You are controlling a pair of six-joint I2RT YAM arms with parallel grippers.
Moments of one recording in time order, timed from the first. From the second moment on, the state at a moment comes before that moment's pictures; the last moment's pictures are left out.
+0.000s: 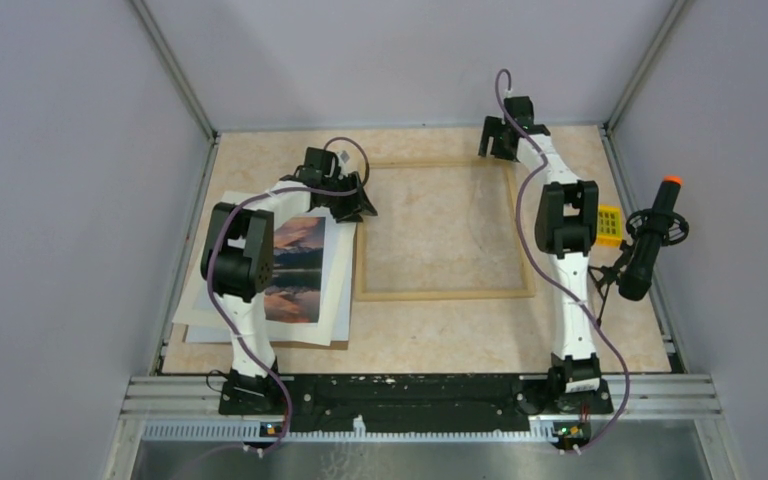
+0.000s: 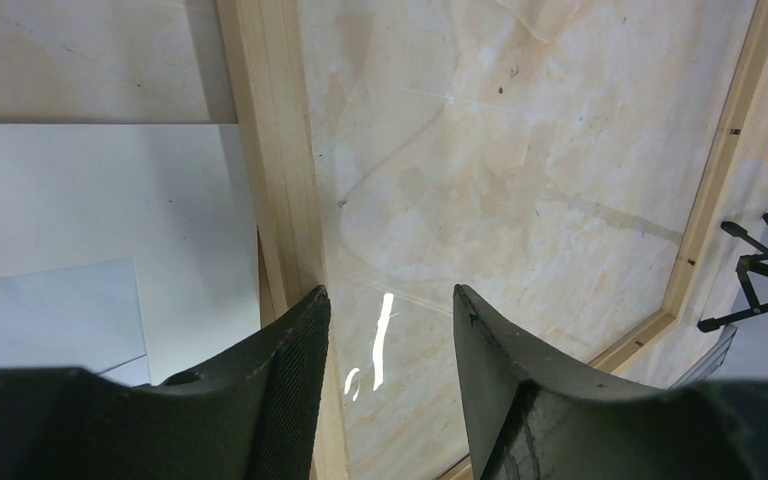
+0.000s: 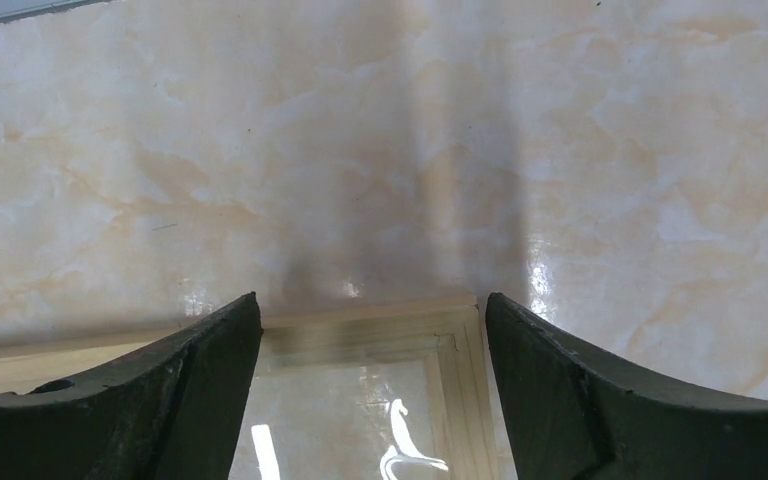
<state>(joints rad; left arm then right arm) -0.25 2.01 1.38 -0.28 0.46 -0.52 0.11 2.56 2.28 -0.52 0.06 0.24</state>
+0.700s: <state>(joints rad) -0.27 2.08 1.38 -0.24 0.54 -0.56 0.12 2.50 2.18 -0.45 0.04 0.17</state>
